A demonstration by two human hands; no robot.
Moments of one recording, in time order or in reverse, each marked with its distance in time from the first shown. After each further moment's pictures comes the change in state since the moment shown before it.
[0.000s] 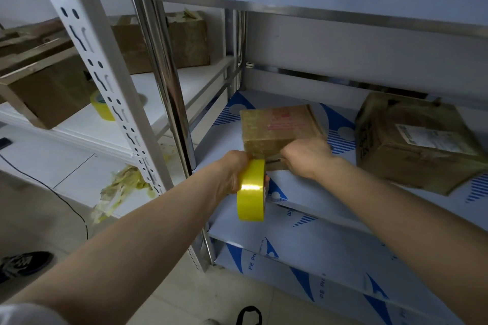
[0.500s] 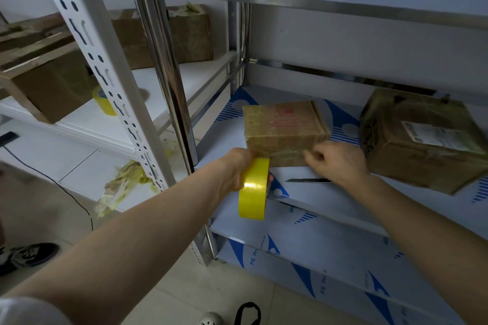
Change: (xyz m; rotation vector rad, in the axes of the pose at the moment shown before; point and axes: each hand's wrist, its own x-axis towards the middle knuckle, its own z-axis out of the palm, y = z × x) left_hand -0.013 0.000 0.004 0.068 0.006 0.032; right_hand -0.020 0.043 0.055 0.368 0.307 0.214
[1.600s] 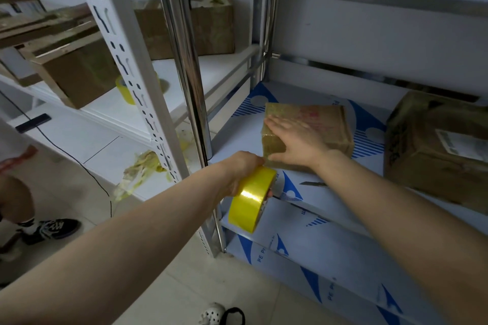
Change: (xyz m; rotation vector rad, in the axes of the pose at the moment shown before) left_hand -0.017 -0.007 -0.011 0.134 0.082 0.034; right_hand 0.064 -0.079 0.003 -0.010 -0.184 -0.394
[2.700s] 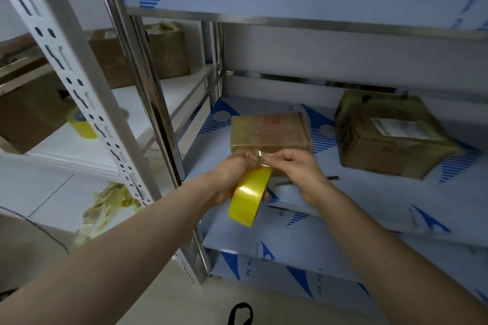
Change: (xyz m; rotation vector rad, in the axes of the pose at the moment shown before) left_hand 0.008 0.003 0.007 -0.023 -0.283 0.243; right_hand -0.084 -0.033 -0.004 1.367 0.331 0.622
